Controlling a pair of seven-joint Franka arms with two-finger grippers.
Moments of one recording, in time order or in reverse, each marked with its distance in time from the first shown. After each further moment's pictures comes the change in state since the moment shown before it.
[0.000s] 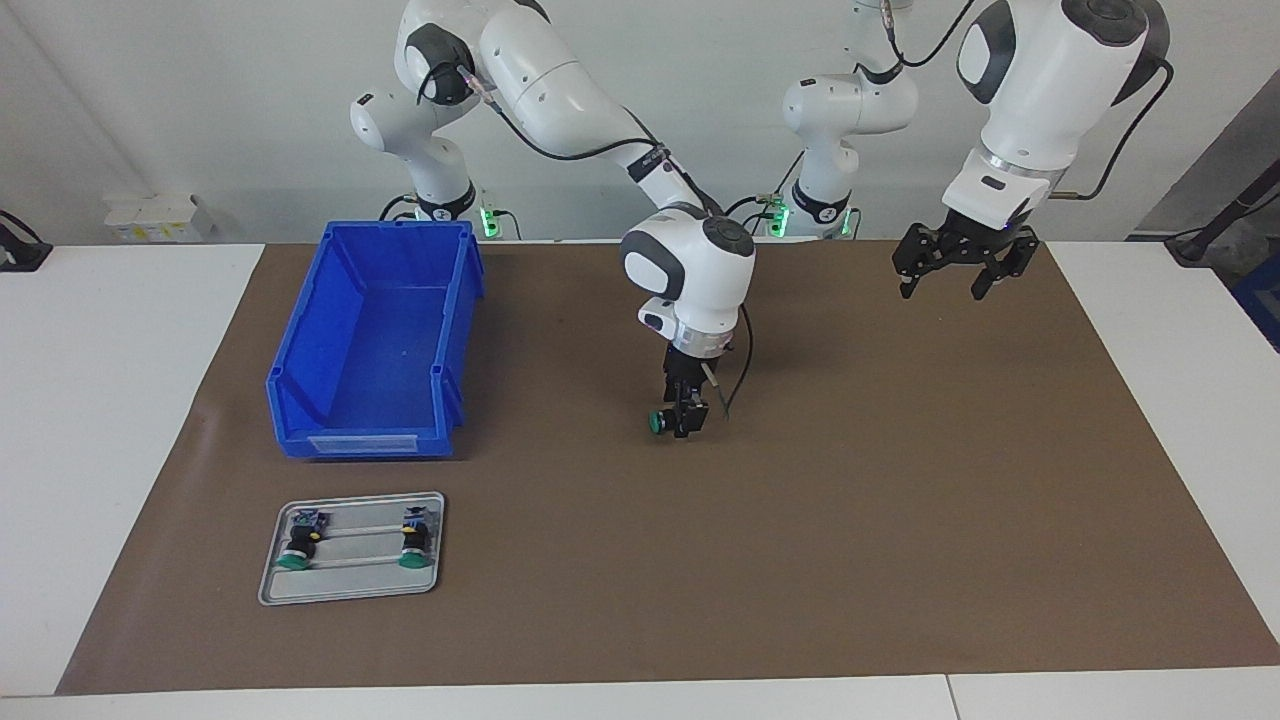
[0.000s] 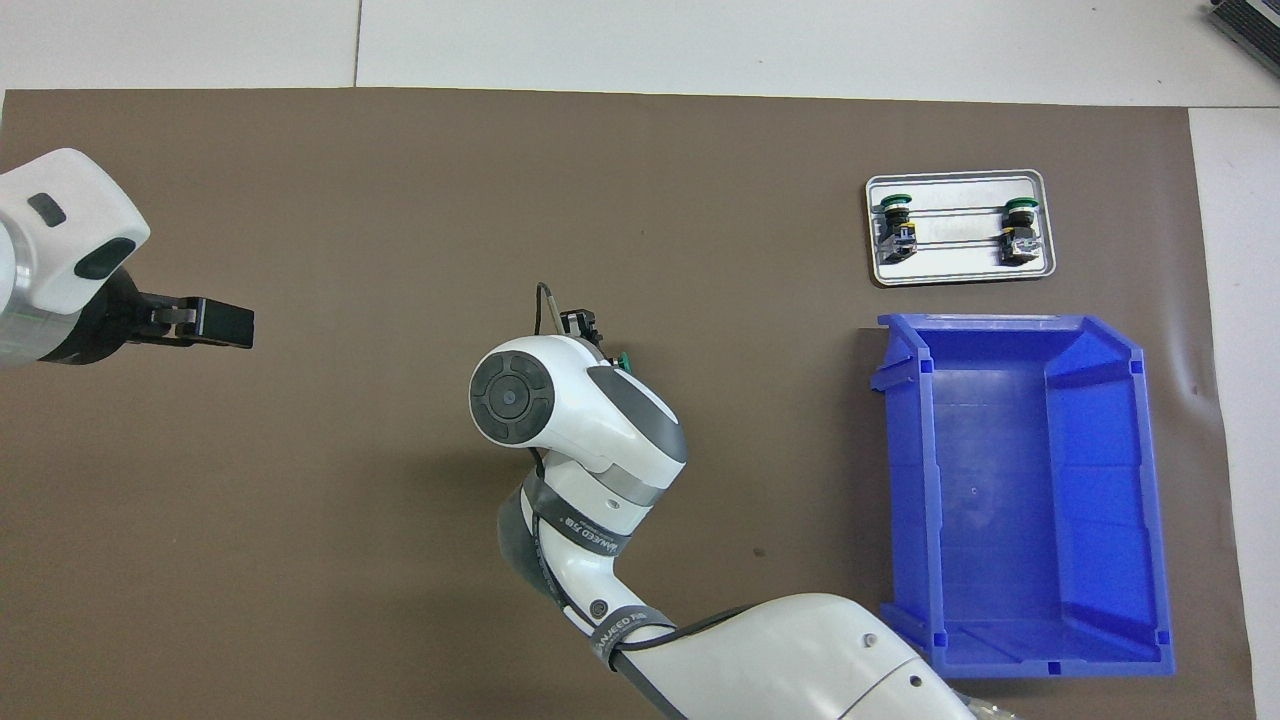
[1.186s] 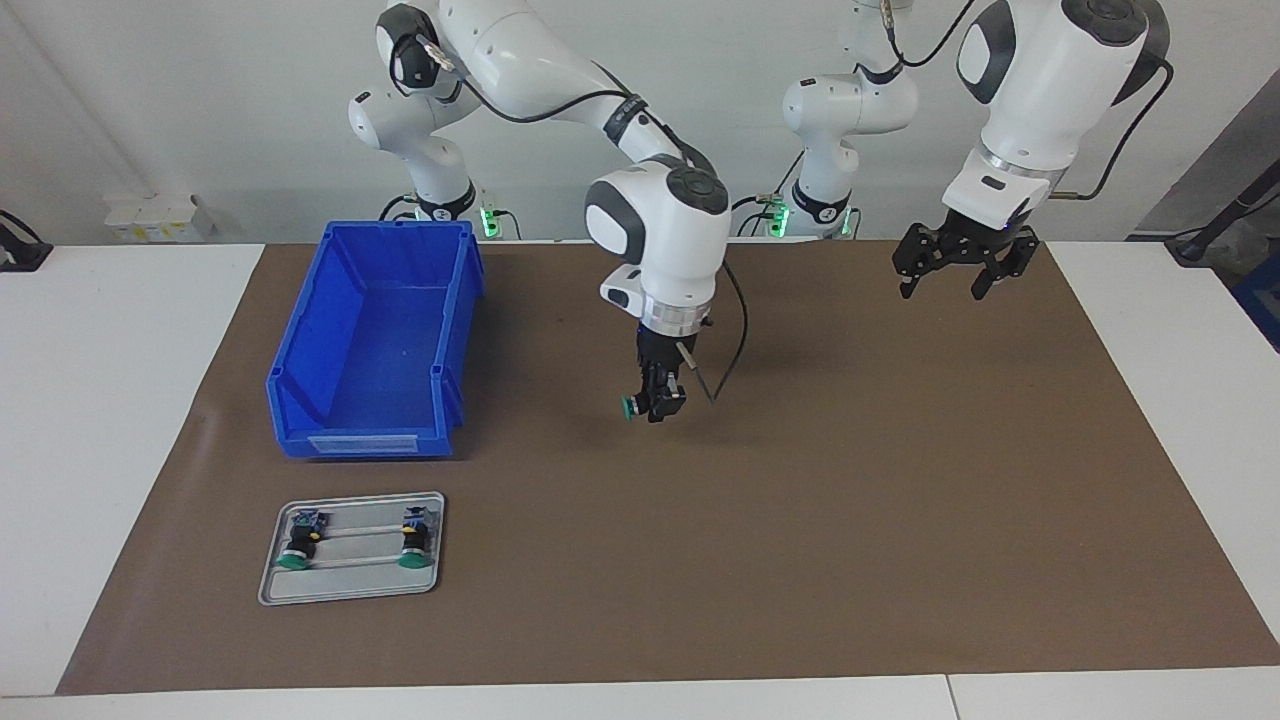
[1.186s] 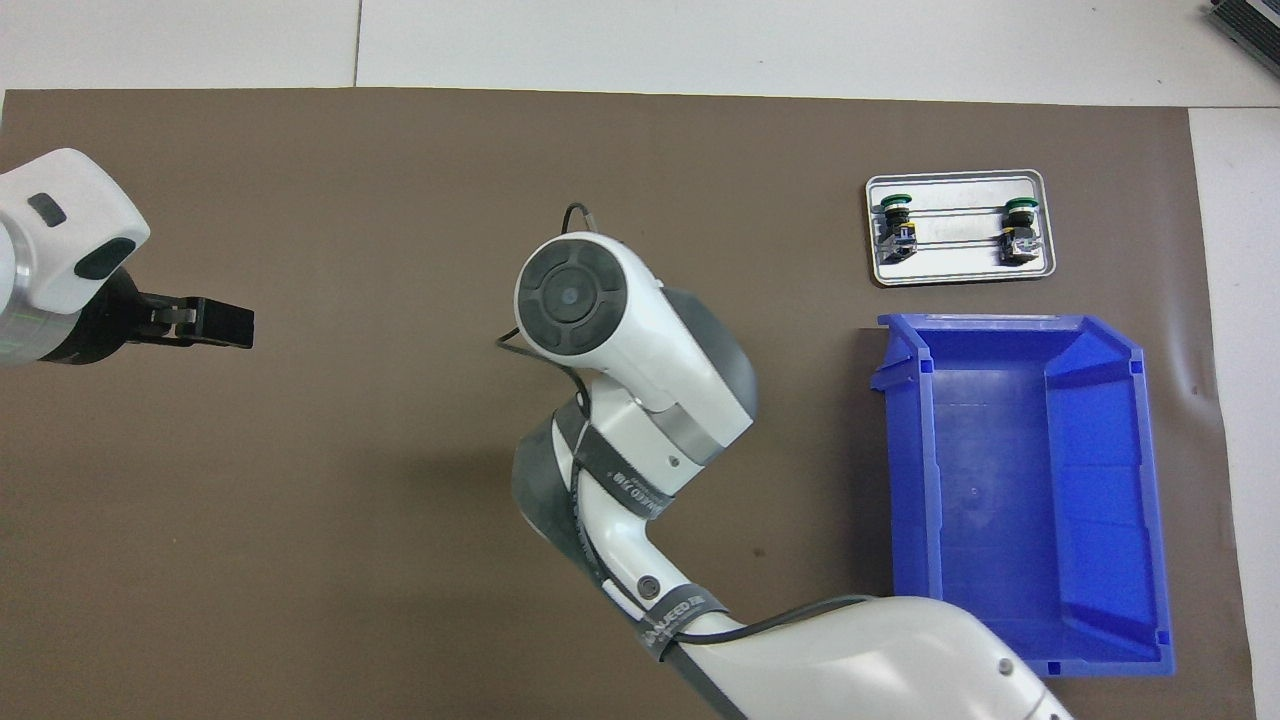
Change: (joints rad) left arm 0.000 0.000 0.000 0.000 0.000 0.000 0.000; right arm -0.051 -0.046 0.004 0.131 0.075 -0.178 -0.146
